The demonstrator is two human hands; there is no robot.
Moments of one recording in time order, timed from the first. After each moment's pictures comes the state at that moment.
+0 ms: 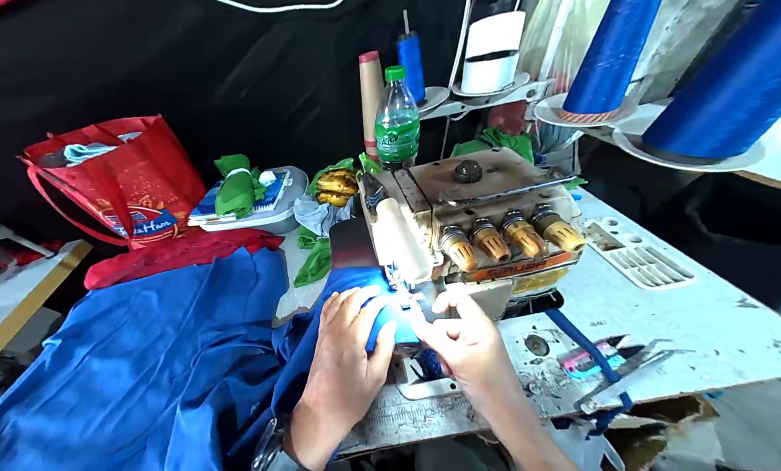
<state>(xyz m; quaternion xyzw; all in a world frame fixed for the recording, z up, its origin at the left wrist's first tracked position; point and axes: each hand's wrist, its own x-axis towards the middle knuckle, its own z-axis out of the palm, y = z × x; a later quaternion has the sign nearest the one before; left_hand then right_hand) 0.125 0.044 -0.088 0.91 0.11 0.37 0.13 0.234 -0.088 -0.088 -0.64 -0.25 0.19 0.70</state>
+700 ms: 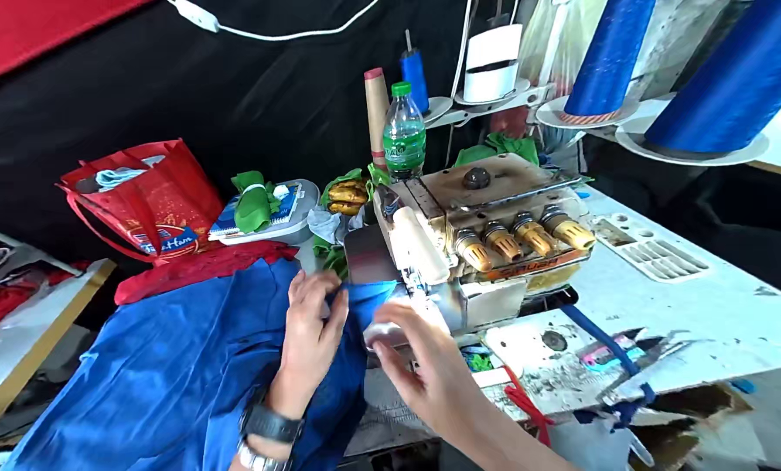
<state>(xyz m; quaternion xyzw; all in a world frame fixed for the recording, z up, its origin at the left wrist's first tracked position) 0.100 0.108 -0.068 0.88 0.10 0.43 0.17 0.196 -0.055 -0.085 -0.60 -0.56 -0.12 0.56</state>
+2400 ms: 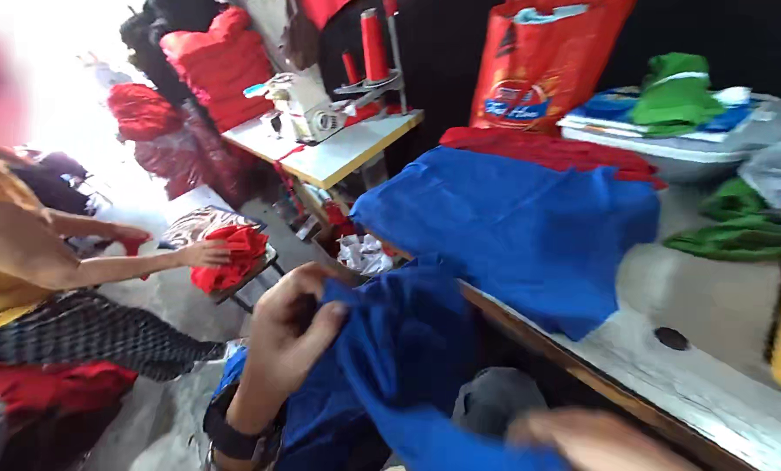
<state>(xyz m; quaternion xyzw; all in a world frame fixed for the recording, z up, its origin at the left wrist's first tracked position) -0.280 -0.046 -0.025 0.73 0.35 0.56 0.17 0.021 -0.073 -0.027 -0.18 -0.82 0.42 0.34</state>
